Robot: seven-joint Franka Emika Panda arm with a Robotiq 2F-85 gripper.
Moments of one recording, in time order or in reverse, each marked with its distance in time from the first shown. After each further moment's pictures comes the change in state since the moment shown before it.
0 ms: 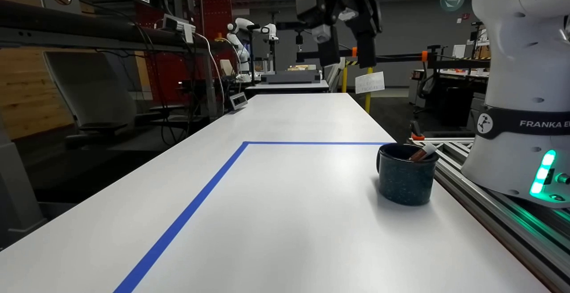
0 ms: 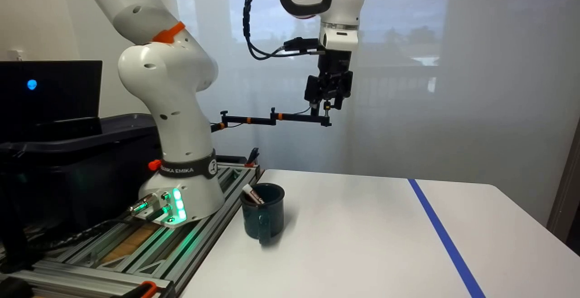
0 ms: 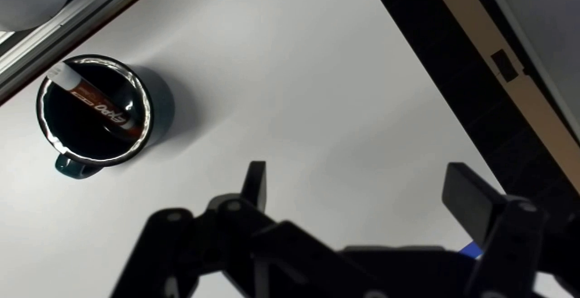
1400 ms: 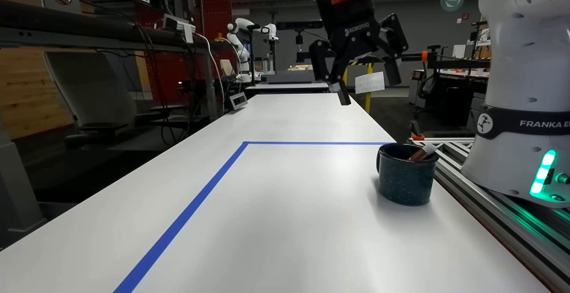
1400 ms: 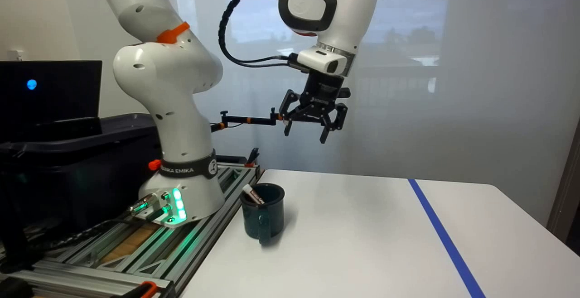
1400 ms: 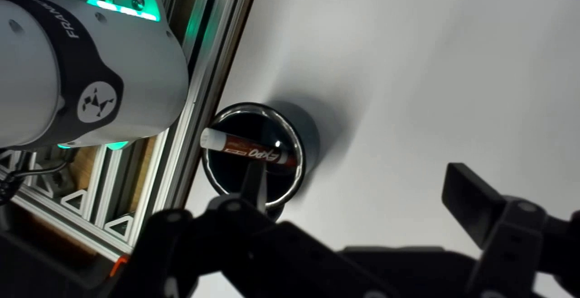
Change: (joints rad) arm -0.151 0.071 -0.011 -0.051 -0.162 -0.111 0.498
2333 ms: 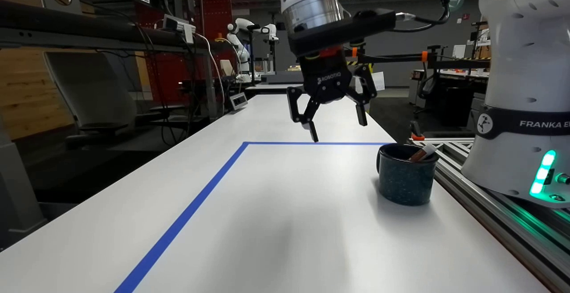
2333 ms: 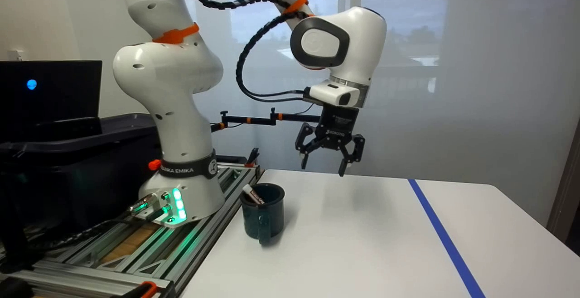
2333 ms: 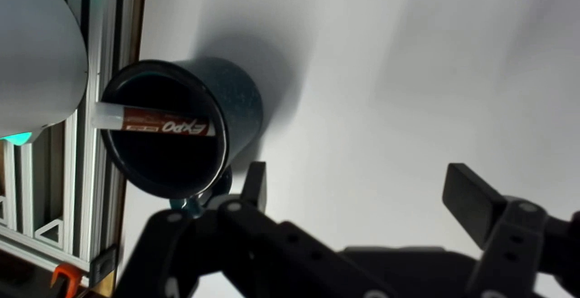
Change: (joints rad) arm -0.003 0.254 -0.022 0.000 -0.128 0.335 0.165
